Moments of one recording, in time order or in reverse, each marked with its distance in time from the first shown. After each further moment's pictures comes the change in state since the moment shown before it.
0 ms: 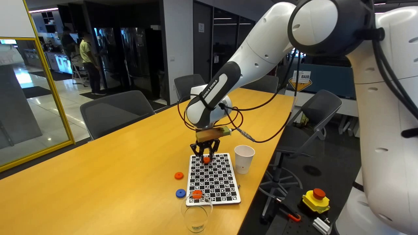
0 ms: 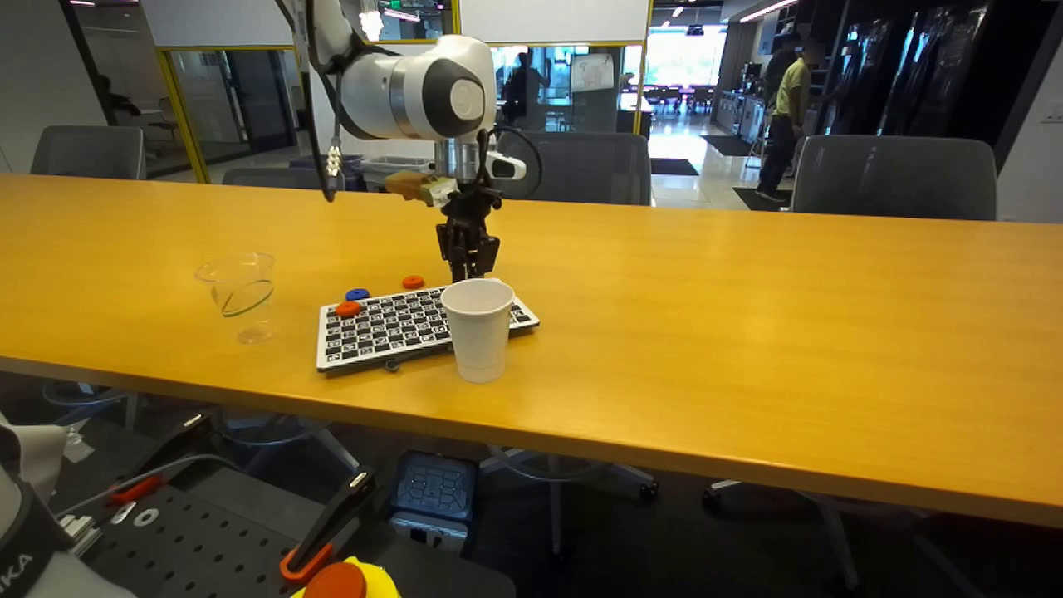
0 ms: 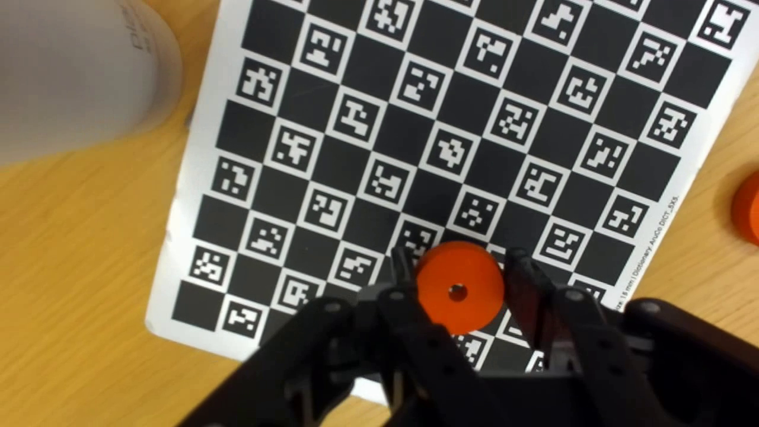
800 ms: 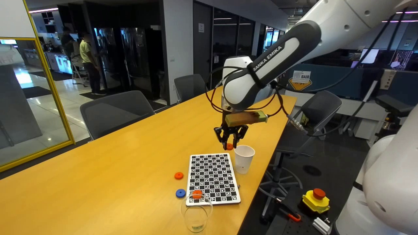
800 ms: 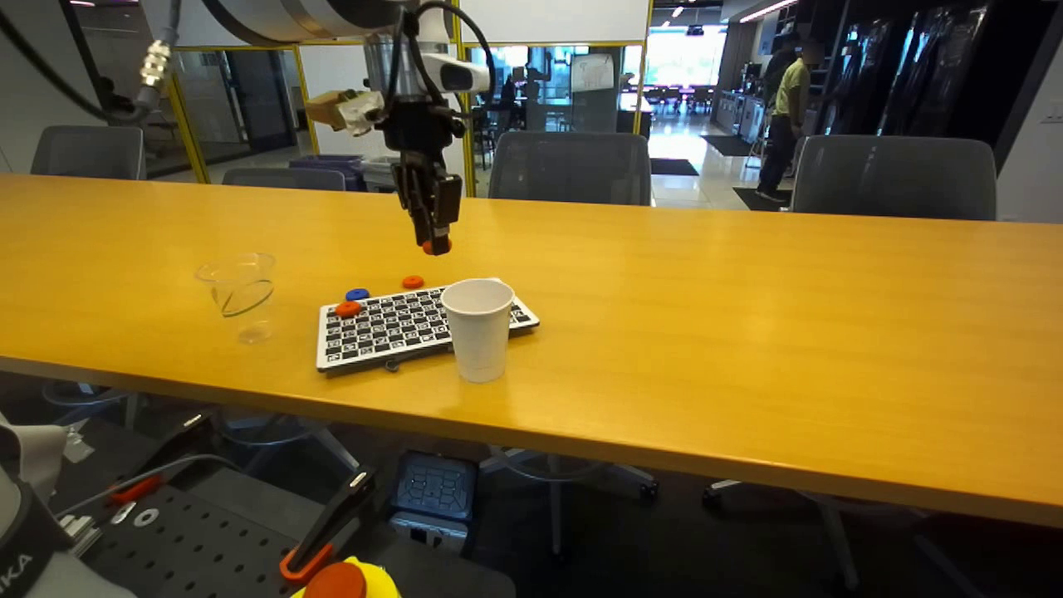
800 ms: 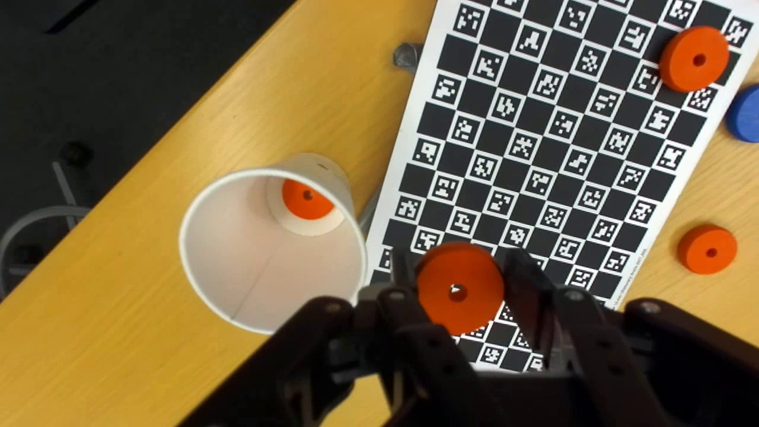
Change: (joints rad) arm -0.024 -0.574 -0.029 -0.447 -0.061 0.007 0.051
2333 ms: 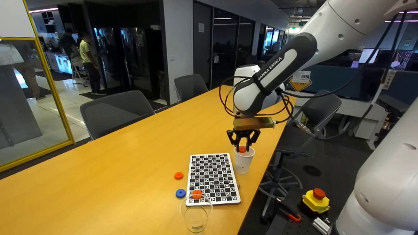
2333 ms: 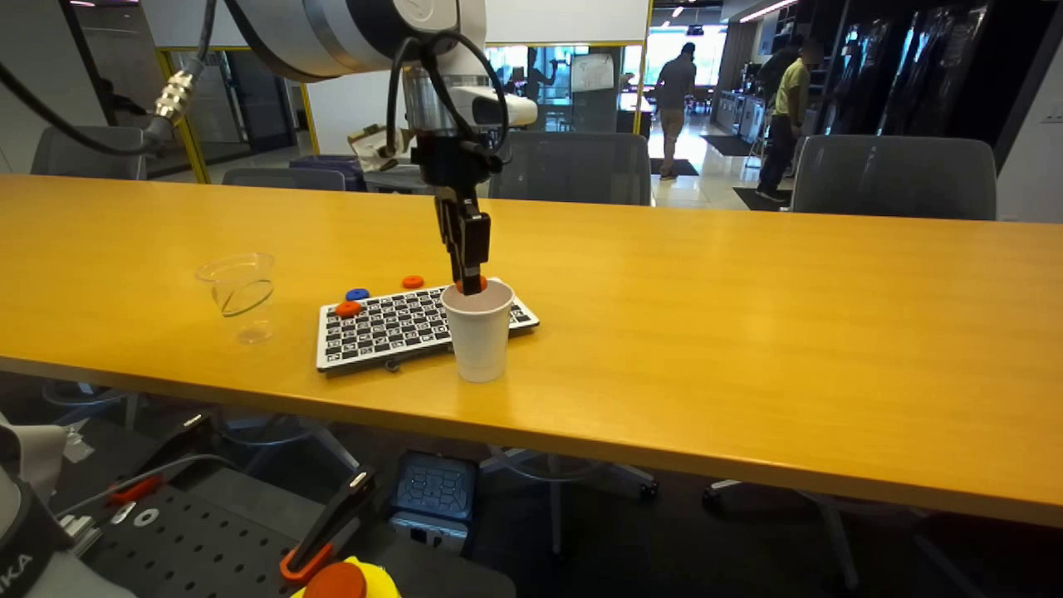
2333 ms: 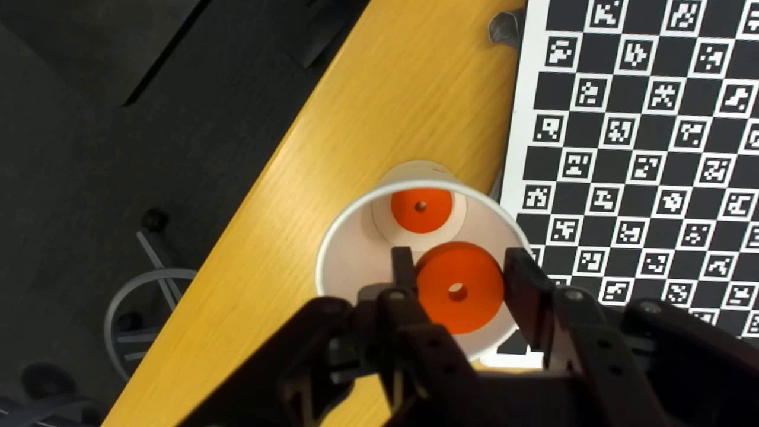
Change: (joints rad) arm -0.173 0.056 0.039 -0.027 -0.049 0.038 0.144
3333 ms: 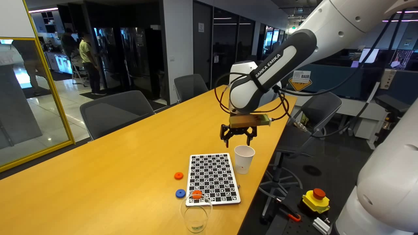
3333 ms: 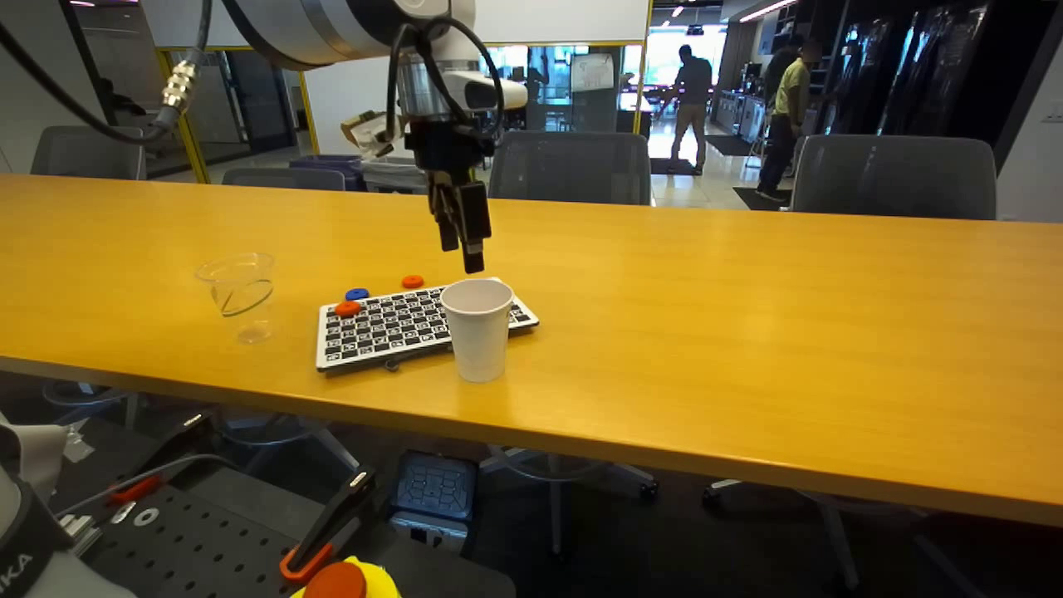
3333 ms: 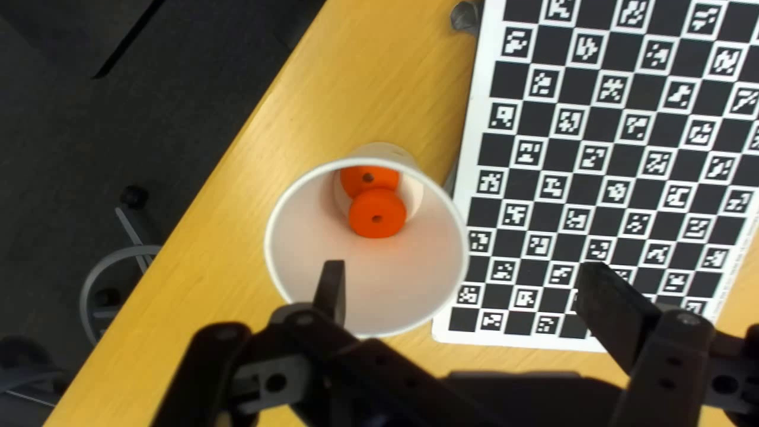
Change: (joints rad) arm 0.046 -0.011 0.003 0.023 -0.001 0.000 -0.001
